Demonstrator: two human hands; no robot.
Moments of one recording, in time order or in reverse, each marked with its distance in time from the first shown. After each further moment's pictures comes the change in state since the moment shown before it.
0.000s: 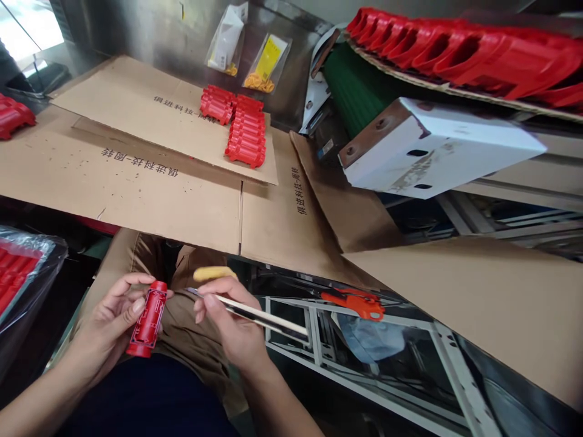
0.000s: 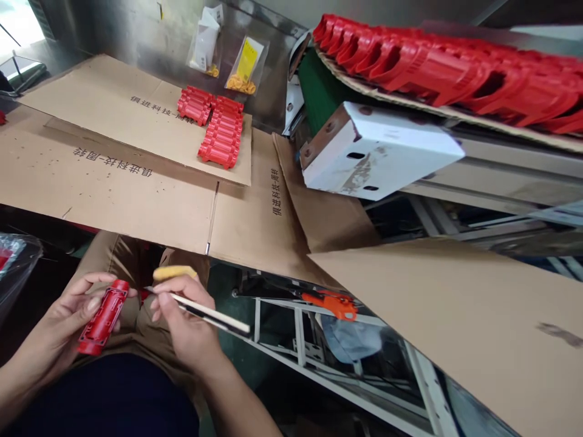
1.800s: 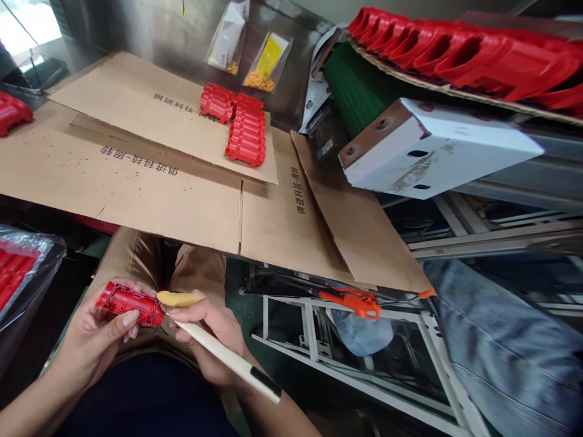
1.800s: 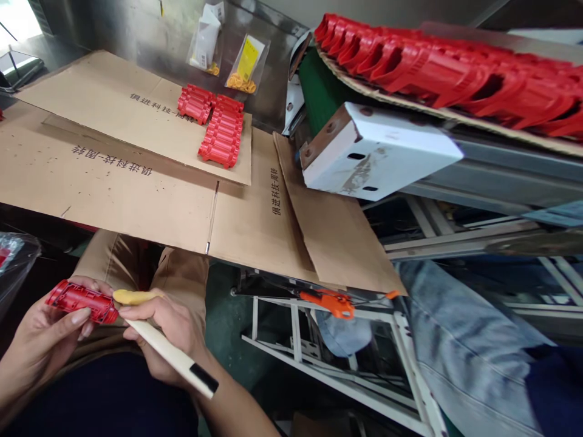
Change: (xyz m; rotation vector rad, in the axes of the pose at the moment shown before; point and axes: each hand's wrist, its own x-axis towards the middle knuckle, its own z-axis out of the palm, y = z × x) left_hand -0.002 -0.002 -0.011 0.077 0.062 0.238; right_hand -0.010 0.001 0.006 -0.332 -0.245 -0.390
